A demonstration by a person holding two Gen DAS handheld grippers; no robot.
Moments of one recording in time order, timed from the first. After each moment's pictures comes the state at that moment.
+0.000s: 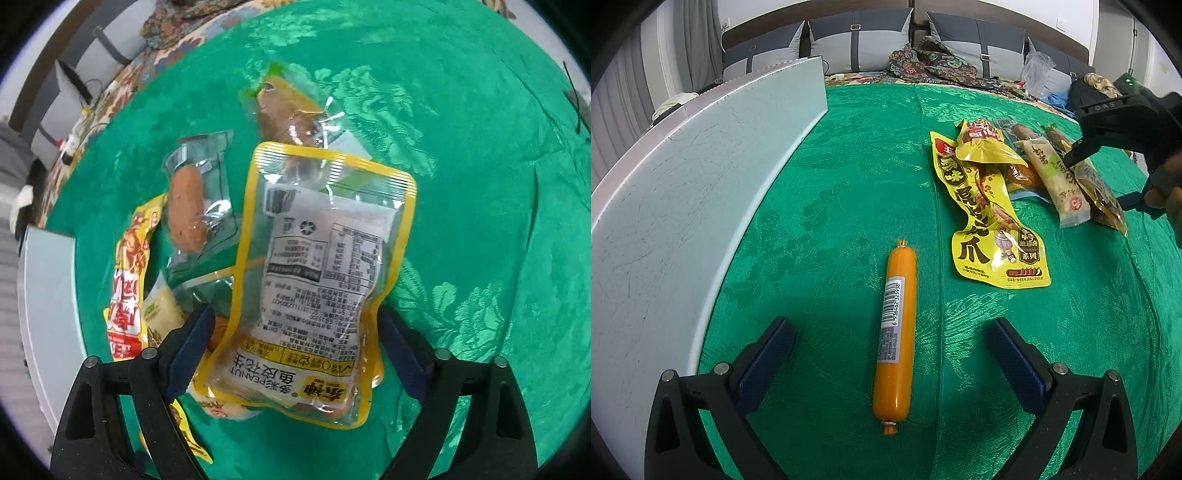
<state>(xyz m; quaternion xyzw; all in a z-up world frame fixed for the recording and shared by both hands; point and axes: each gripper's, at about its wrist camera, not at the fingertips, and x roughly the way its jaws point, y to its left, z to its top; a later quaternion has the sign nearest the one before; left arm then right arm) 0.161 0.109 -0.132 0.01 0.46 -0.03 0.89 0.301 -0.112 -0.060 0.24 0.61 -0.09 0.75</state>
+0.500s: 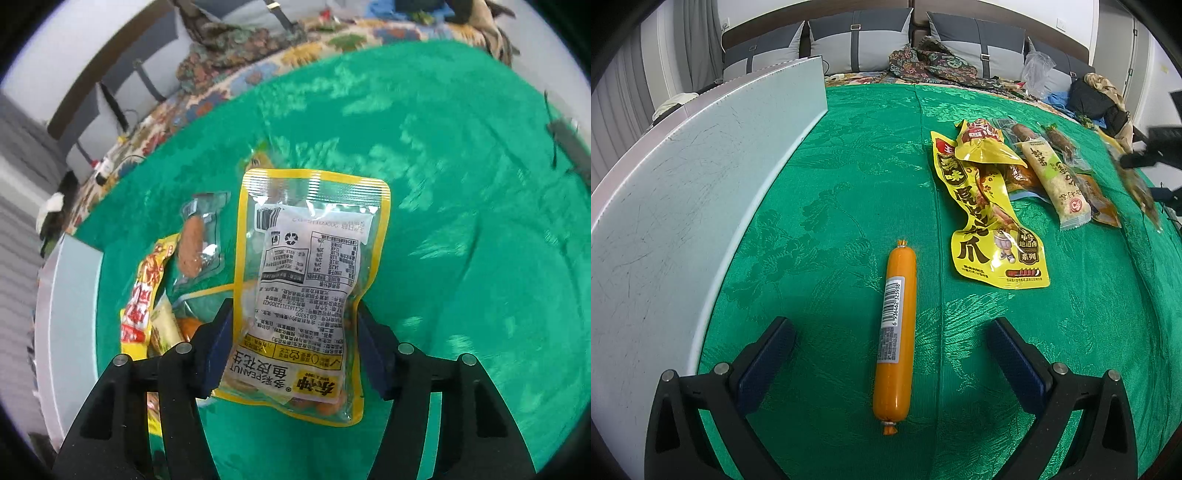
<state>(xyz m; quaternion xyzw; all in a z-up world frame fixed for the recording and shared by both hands) 0.160 0.109 -0.132 0.01 0.46 -0.03 0.89 0.246 -0.163 -0.018 0.22 0.52 -0.05 0.82</state>
